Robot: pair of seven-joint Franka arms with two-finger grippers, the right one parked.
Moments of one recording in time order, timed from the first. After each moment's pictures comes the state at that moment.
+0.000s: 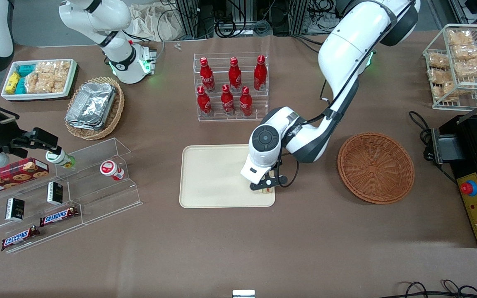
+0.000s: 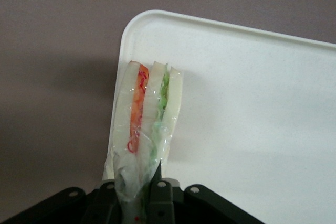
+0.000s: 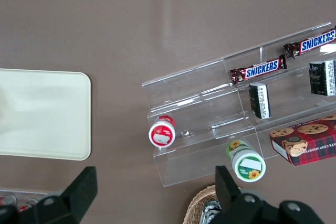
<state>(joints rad) -0.46 0.76 -0.29 -1.44 0.20 2.13 -0.97</state>
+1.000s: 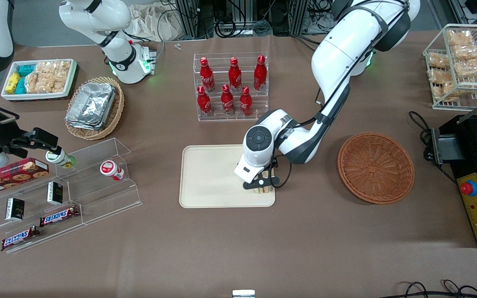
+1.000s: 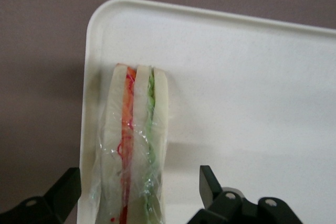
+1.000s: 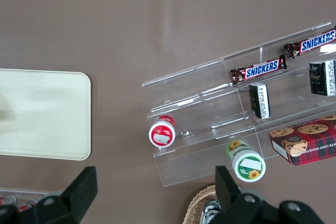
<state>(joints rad) -0.48 0.80 -0.29 -1.41 0.22 2.17 -0.96</state>
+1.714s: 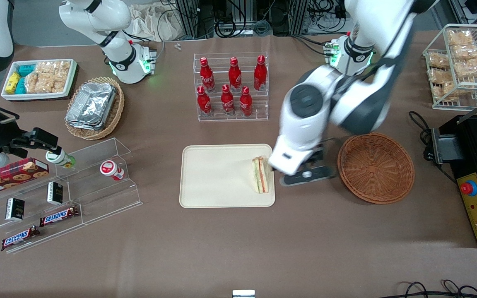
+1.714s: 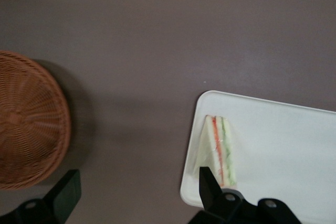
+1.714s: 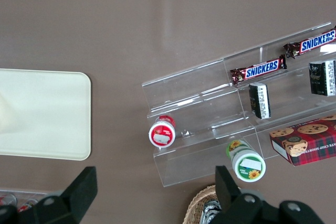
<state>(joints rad) -0.30 0.42 -0.28 -1.36 0.19 1.78 -0.77</state>
